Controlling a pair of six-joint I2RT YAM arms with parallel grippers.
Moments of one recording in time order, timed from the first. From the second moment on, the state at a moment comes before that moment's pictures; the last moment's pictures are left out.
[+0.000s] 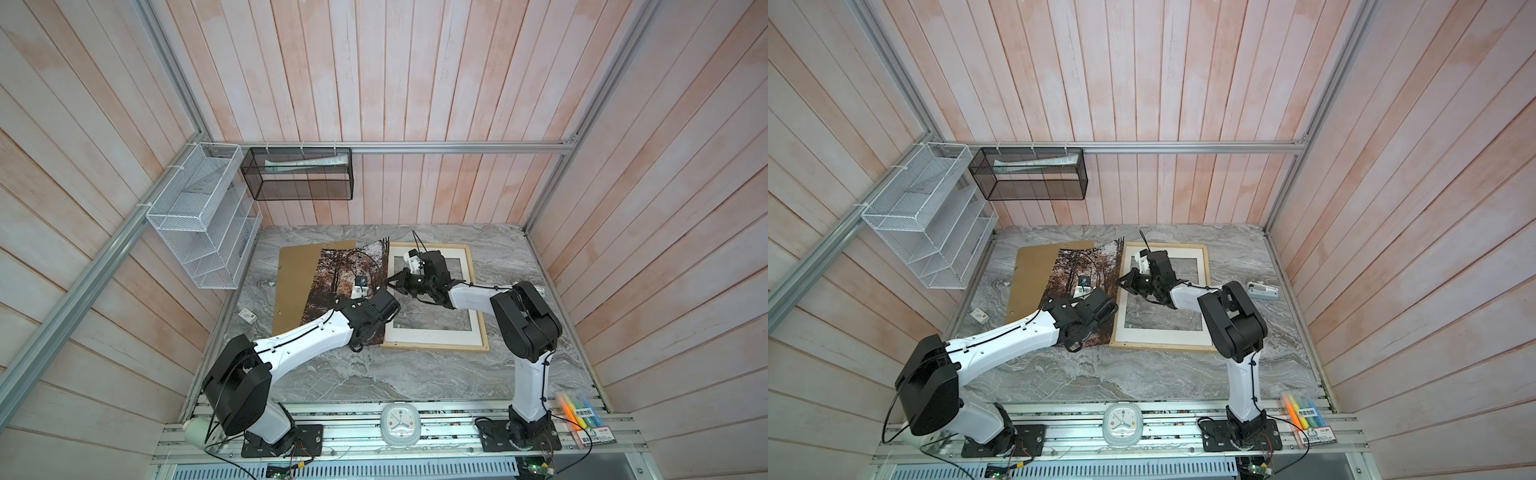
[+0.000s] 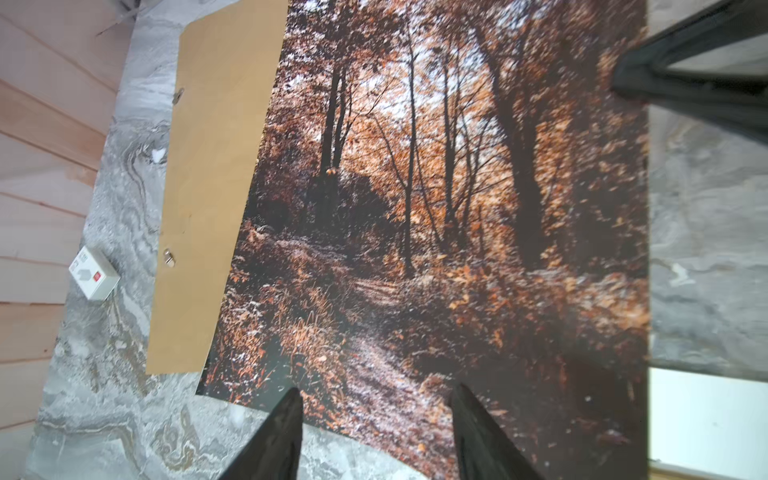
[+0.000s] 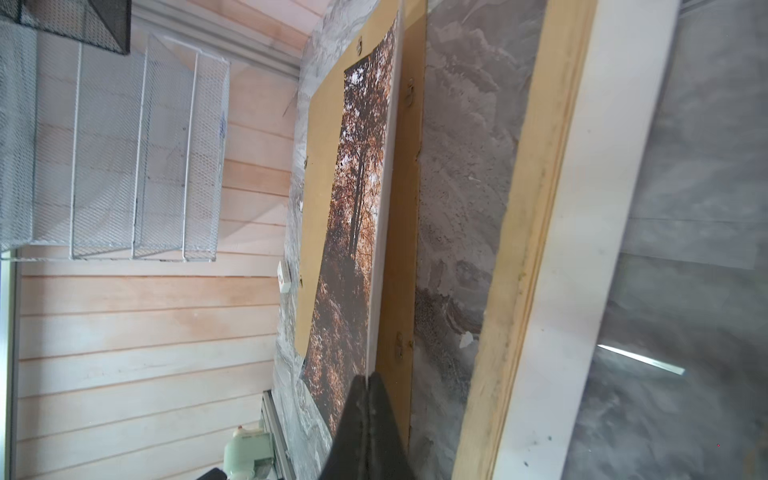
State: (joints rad) left arm -0.85 1.56 1.13 -0.77 -0.64 -0.65; right arm 0.53 2.00 1.15 0.35 -0.59 0.97
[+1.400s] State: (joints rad) left arm -0.93 1.83 1.33 -0.67 -0.67 -0.53; right arm 0.58 1.74 0.94 0.43 -0.37 1.04
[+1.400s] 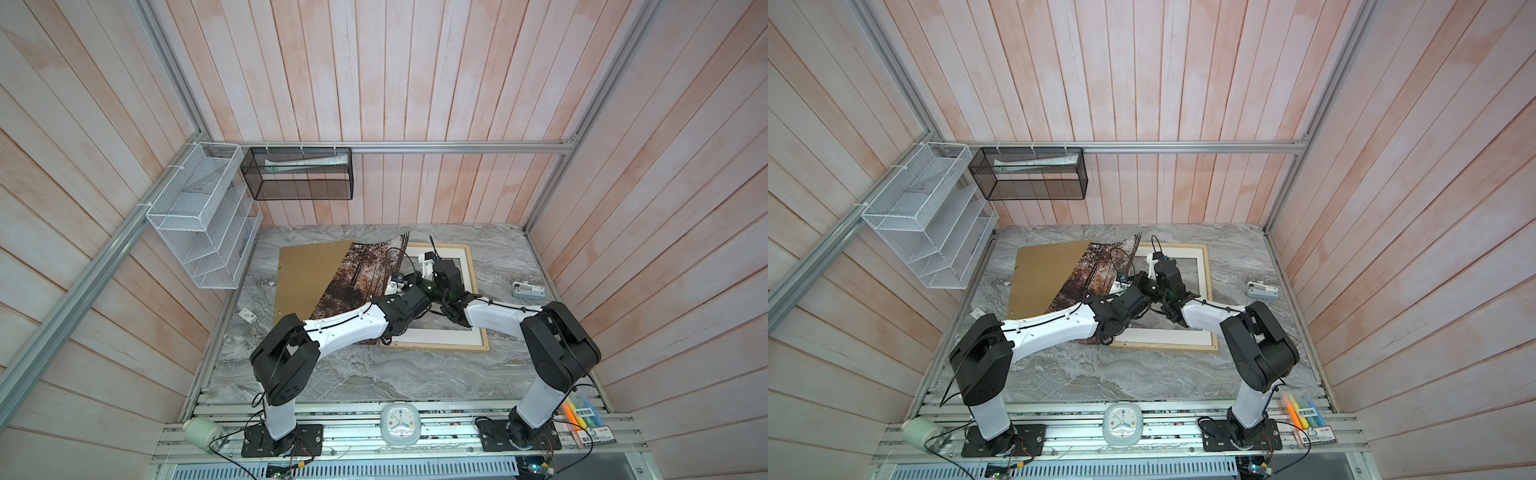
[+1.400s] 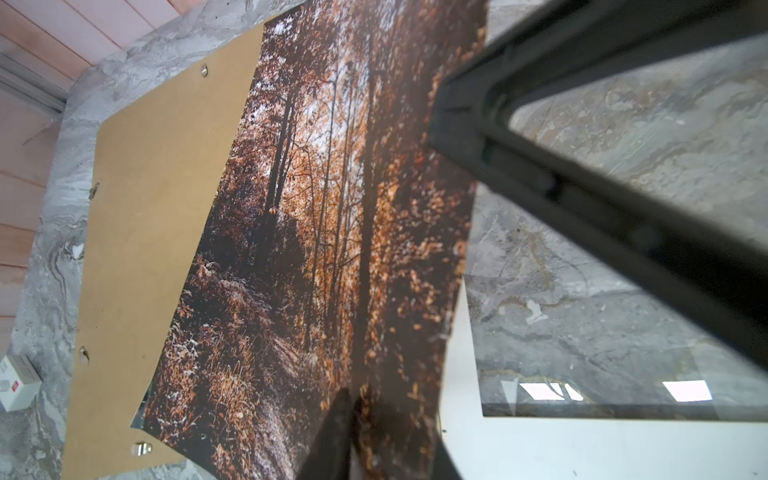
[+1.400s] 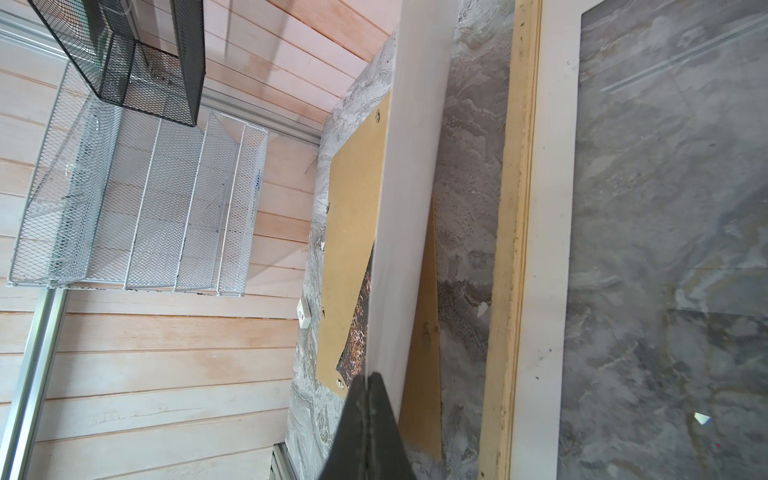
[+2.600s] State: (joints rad) left arm -0.95 1.74 1.56 -0.79 -0.70 -0.40; right arm 0.13 1.27 0.59 0.31 -0.31 0.88
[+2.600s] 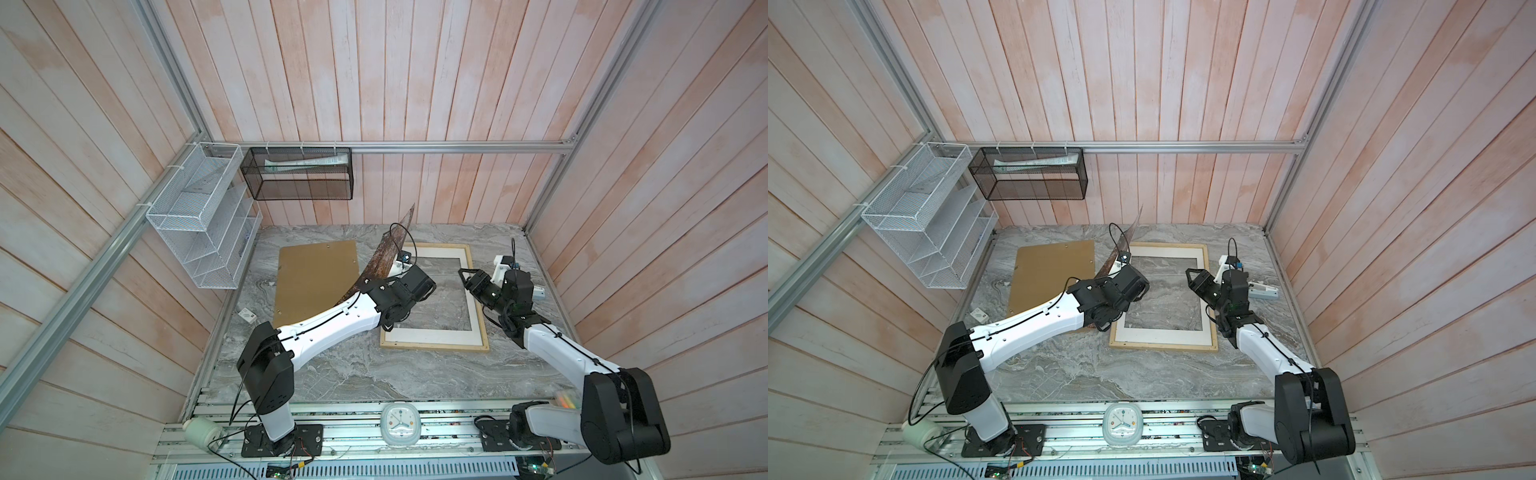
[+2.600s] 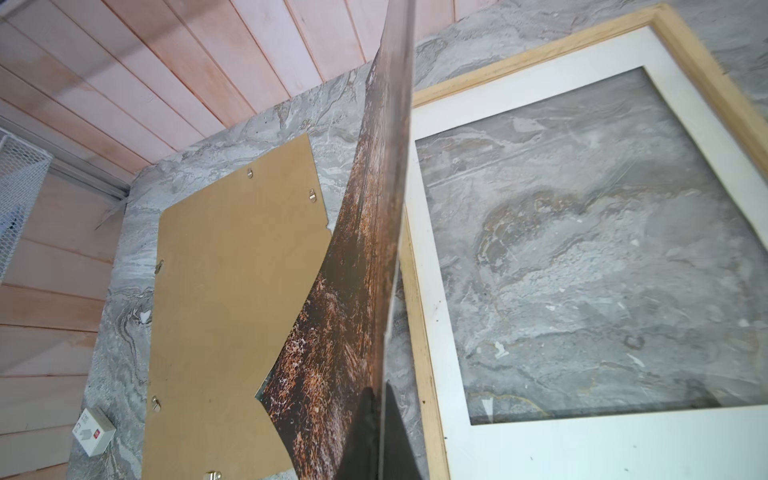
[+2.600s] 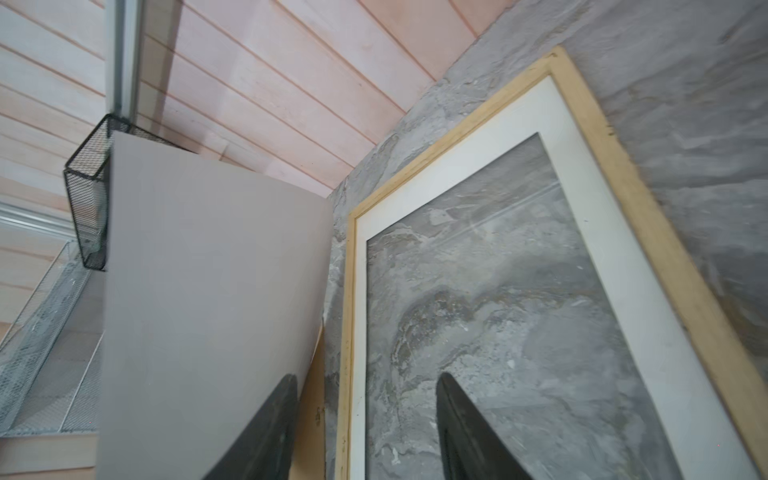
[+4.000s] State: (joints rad) left arm -0.53 1.72 1.21 -0.16 0.23 -0.56; right arm -0.12 1.10 0.49 0.12 -0.46 0.75
